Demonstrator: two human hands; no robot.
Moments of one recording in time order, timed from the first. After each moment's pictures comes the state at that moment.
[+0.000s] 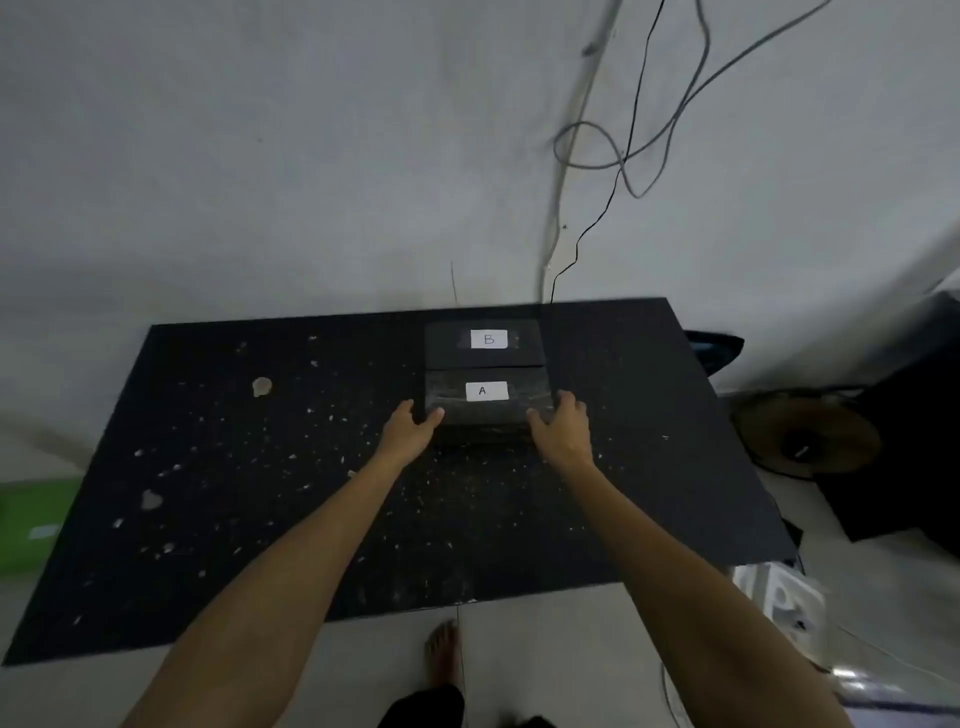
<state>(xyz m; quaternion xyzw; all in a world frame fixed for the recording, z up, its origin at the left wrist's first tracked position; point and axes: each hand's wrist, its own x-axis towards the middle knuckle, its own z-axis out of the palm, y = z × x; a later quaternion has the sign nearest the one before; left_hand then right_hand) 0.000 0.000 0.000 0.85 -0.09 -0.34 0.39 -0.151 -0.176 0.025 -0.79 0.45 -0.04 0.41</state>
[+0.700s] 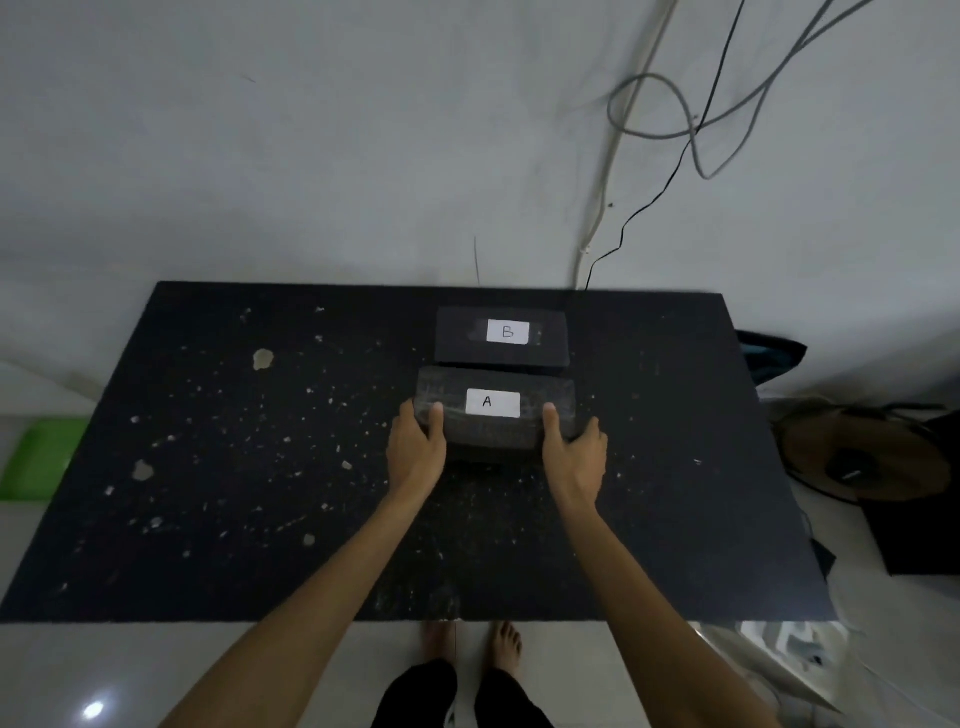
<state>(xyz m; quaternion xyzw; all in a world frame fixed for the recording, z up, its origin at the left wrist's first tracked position) -0.027 -0.027 -0.021 0.88 -0.02 -0.18 0.44 -0.137 -0.182 0.000 -0.69 0.55 -0.09 0.47</state>
